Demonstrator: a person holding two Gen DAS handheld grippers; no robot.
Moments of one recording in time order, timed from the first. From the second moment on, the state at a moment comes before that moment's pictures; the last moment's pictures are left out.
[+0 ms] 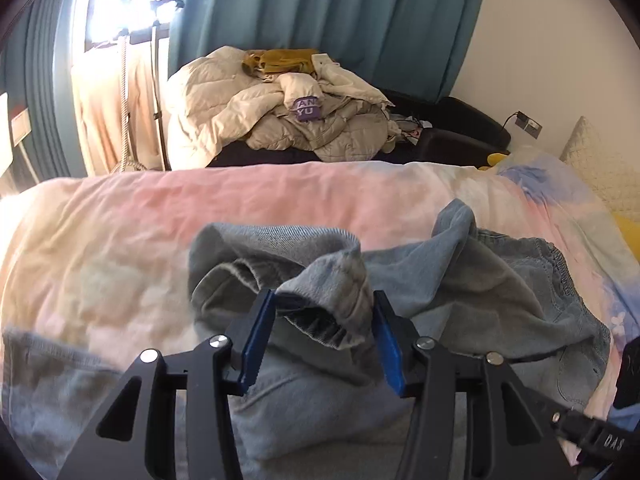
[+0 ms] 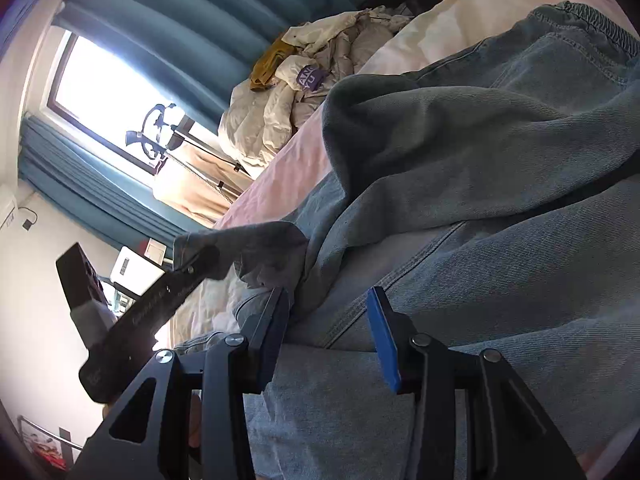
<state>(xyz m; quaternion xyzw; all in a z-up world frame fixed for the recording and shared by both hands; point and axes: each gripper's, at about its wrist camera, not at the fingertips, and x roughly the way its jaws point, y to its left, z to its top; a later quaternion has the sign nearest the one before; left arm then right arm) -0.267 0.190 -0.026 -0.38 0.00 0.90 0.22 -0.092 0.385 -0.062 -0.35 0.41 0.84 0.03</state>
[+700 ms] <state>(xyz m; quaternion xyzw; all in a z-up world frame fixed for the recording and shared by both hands) -0.298 0.208 -0.044 -0.45 0.00 0.86 0.25 -0.112 0.405 -0.089 -0.36 0.40 0.84 0.06</state>
